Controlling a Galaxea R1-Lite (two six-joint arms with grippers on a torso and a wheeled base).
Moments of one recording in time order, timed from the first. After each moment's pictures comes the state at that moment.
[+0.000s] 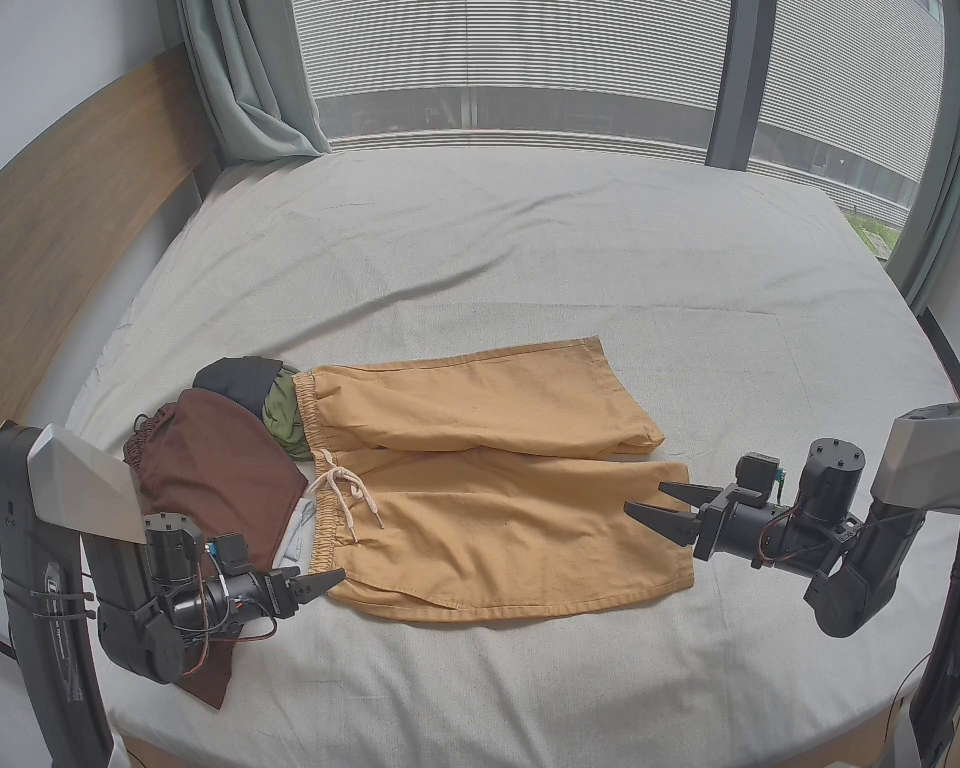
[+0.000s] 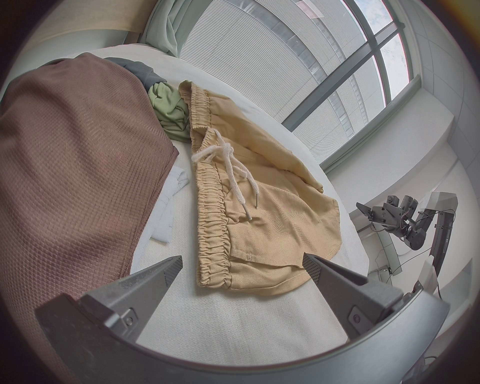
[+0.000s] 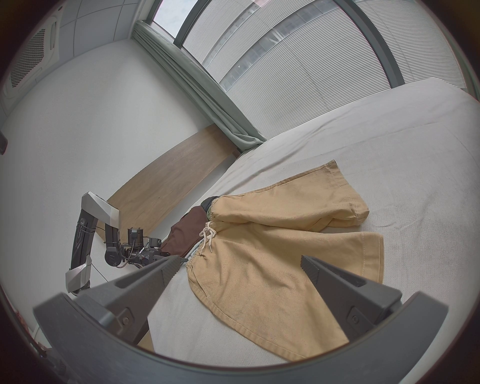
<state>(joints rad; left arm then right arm) -0.04 2.36 -0.31 -1.55 -0.58 -0.27 0.25 2.14 -0.43 -1.54 0.61 0.31</state>
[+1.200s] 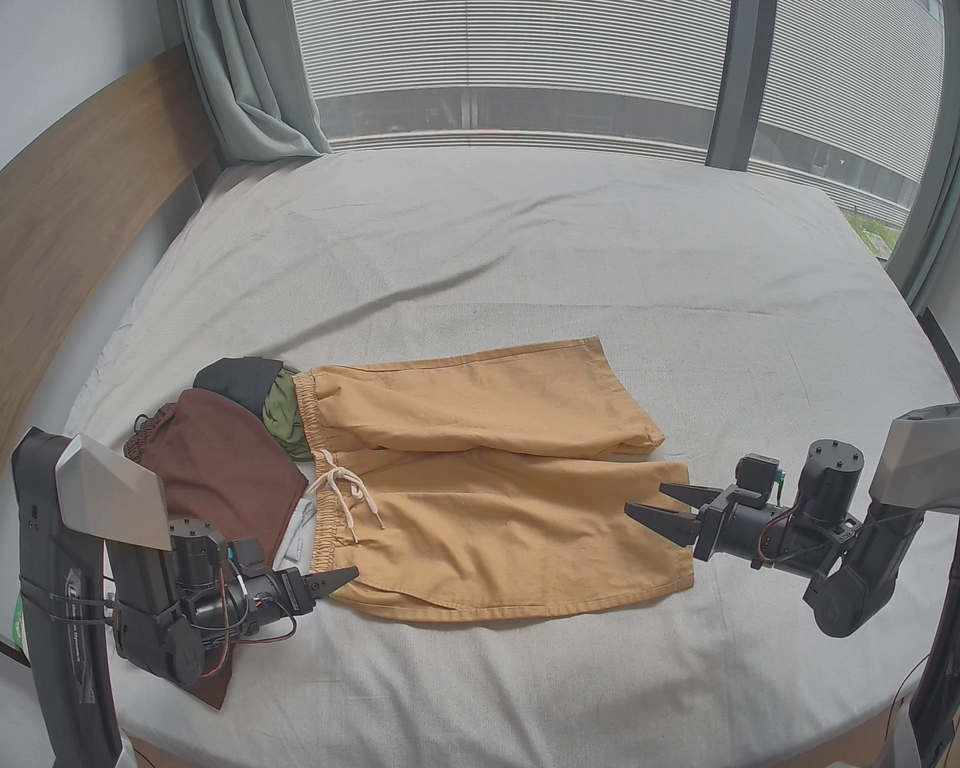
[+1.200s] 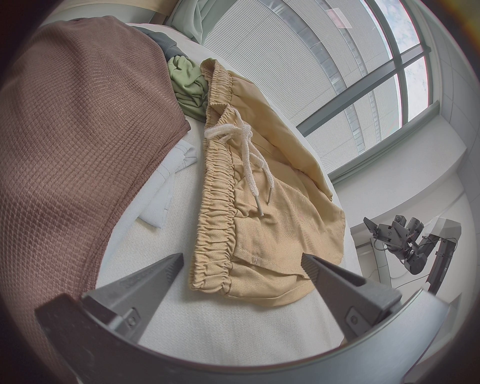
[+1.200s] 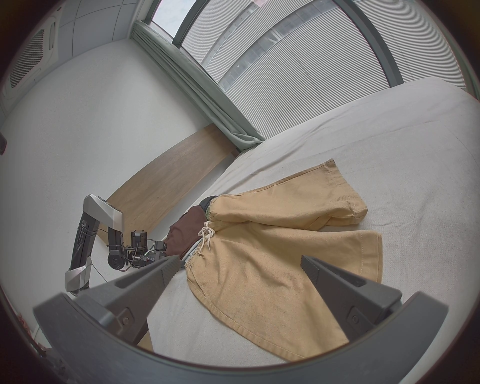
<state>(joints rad) -0.09 2.43 -0.37 -1.55 -0.52 -0.44 0.25 2.15 -0.43 -1.54 0.61 0.31</state>
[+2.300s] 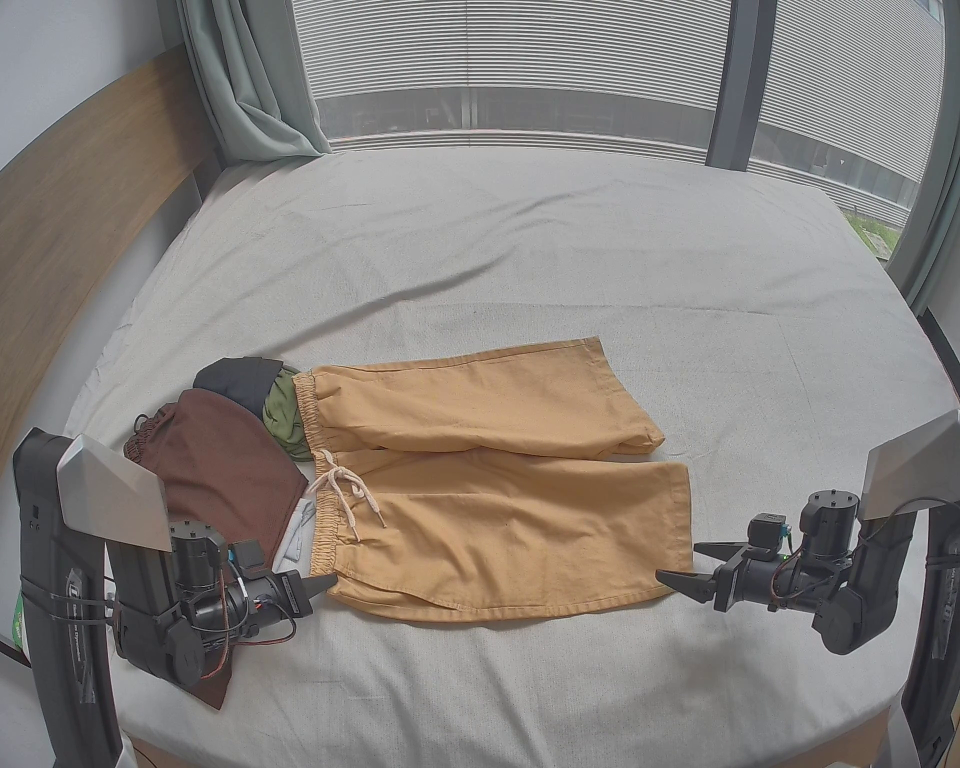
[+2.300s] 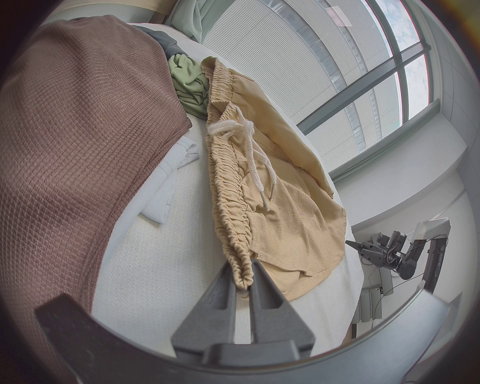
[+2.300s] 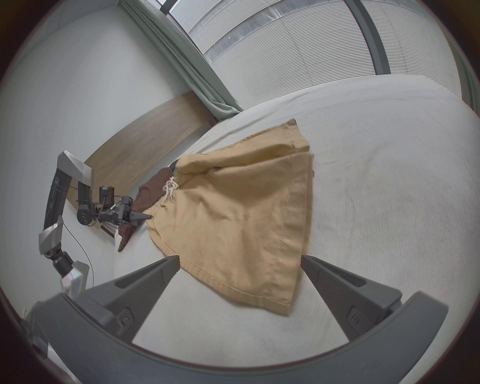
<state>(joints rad) -0.09 2.43 -0.36 -1.55 -0.52 -0.43 0.10 2.32 -0.32 -1.53 0.62 0.06</state>
